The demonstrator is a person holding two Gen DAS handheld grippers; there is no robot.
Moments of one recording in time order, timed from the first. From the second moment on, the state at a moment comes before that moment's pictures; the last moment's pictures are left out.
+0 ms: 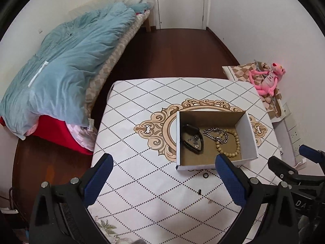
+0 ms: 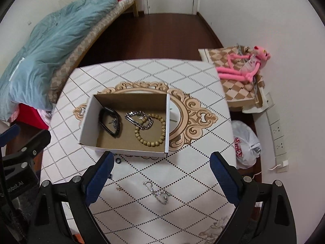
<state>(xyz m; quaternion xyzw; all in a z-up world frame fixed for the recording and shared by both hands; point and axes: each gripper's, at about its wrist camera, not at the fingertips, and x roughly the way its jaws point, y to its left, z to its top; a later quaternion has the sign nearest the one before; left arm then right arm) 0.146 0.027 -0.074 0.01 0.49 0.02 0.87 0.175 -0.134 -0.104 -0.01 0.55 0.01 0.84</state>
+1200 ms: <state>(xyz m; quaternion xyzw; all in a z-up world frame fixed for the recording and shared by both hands) 0.081 0.033 -0.198 0.02 0.56 0.05 0.83 0.103 -0.166 -0.253 0.04 0.57 -0.02 0.82</state>
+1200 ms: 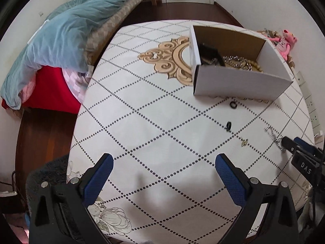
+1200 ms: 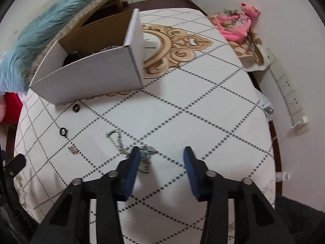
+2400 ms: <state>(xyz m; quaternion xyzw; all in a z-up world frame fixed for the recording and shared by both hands) 0.101 -0.062 -0.233 0.01 0.55 -0.05 0.84 0.077 -0.225 -0.235 0.11 0.54 -0.05 0.83</state>
